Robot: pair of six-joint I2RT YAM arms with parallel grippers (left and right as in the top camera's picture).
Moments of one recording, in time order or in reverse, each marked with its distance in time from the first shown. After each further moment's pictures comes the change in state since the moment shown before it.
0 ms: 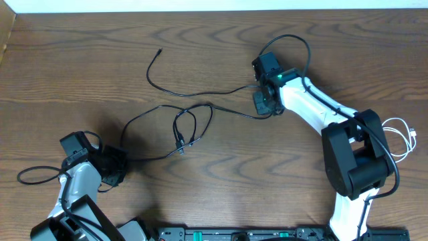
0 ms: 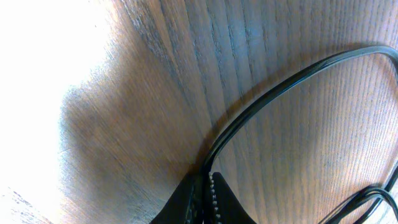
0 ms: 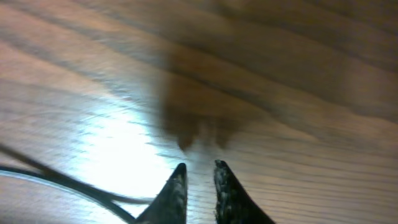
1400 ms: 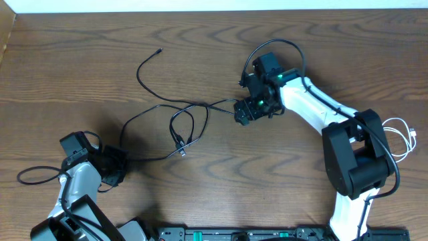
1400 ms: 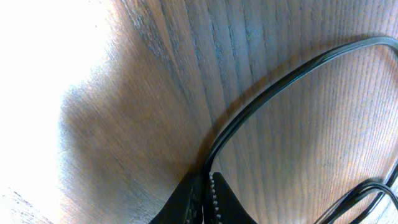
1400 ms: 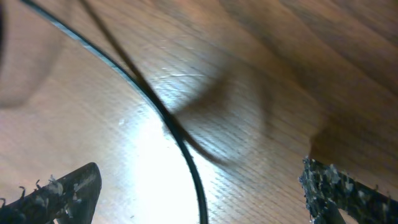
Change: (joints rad) left arm 0.001 0.000 0.000 0.000 0.002 0.000; right arm -0.017 0.000 -0.002 -0.003 -0.422 -0.203
